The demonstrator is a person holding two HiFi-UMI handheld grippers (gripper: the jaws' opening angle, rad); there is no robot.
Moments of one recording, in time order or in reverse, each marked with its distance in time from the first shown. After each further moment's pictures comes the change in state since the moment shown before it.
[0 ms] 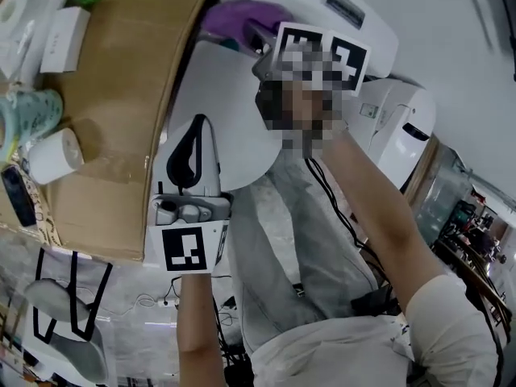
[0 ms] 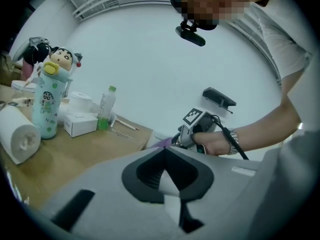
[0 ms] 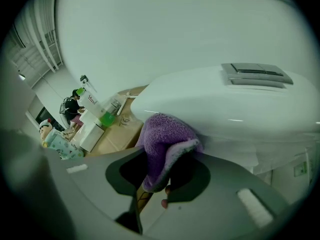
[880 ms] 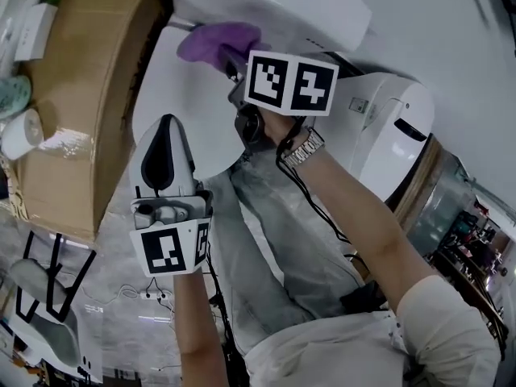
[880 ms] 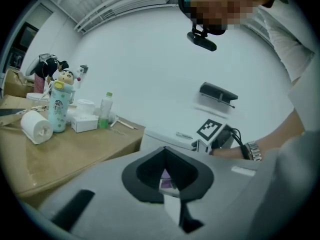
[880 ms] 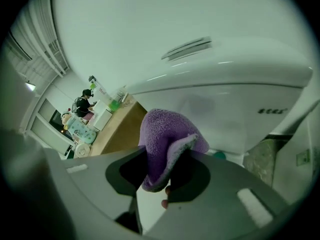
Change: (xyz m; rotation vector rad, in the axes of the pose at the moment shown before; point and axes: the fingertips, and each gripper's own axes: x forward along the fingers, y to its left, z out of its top) left arm -0.015 -0.080 -0.022 0.028 -0.034 0.147; right arm -0.062 -0.056 -0.076 0.033 0.076 0.120
